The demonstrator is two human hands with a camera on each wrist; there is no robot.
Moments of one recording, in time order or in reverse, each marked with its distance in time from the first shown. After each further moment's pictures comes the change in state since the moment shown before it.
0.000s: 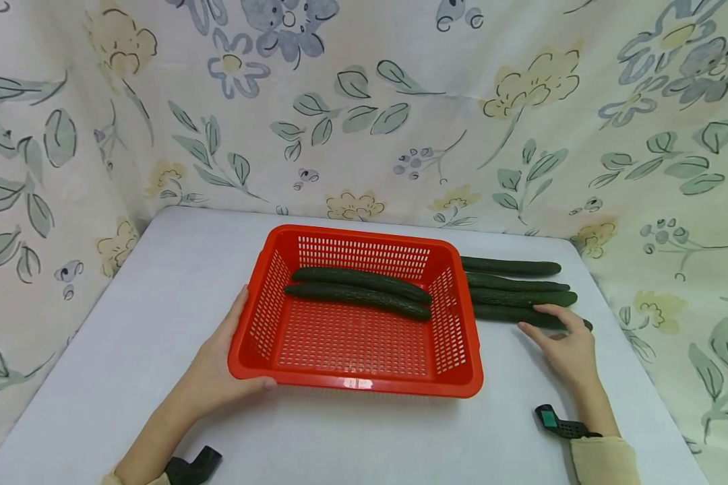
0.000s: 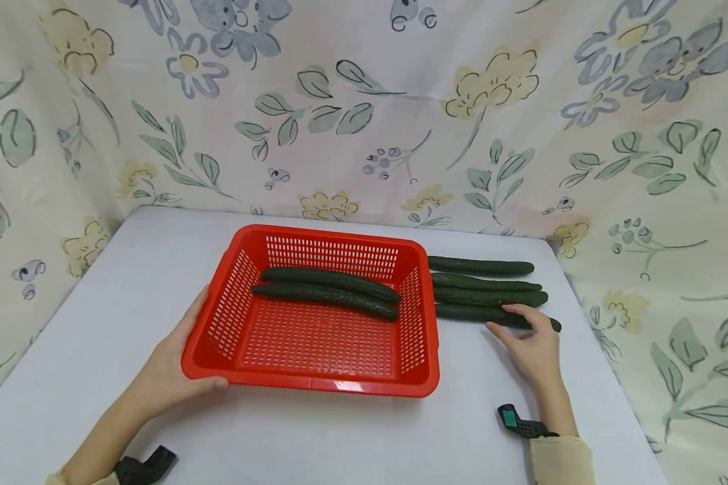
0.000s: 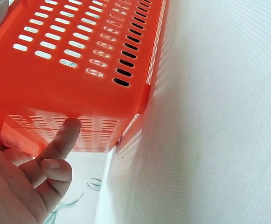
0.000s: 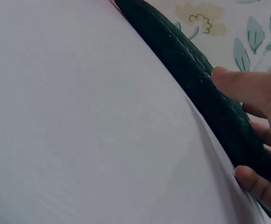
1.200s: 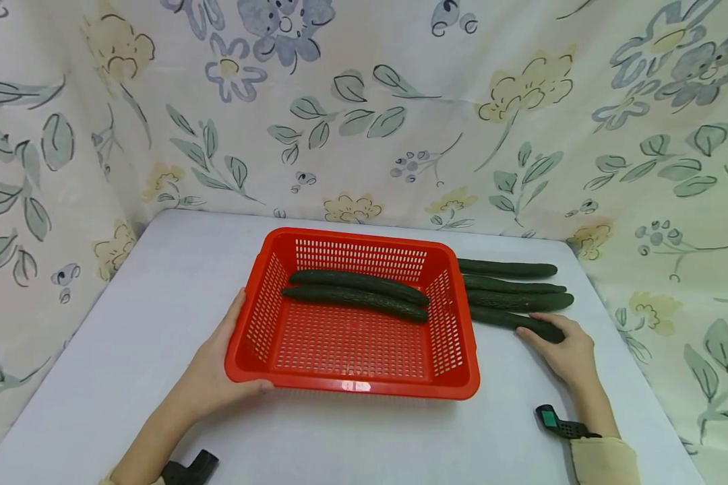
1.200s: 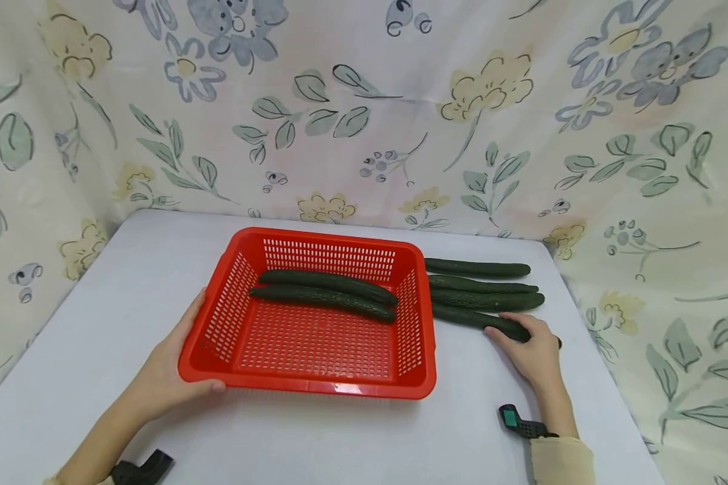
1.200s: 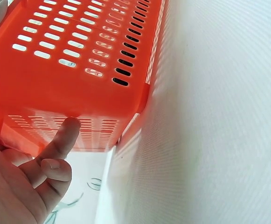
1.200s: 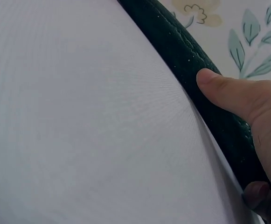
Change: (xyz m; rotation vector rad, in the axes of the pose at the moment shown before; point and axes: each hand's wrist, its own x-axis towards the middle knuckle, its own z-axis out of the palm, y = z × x) left_hand 0.000 0.000 0.001 0.043 0.012 0.006; right_hand 0.001 0.012 -0.002 -0.097 -0.065 0.021
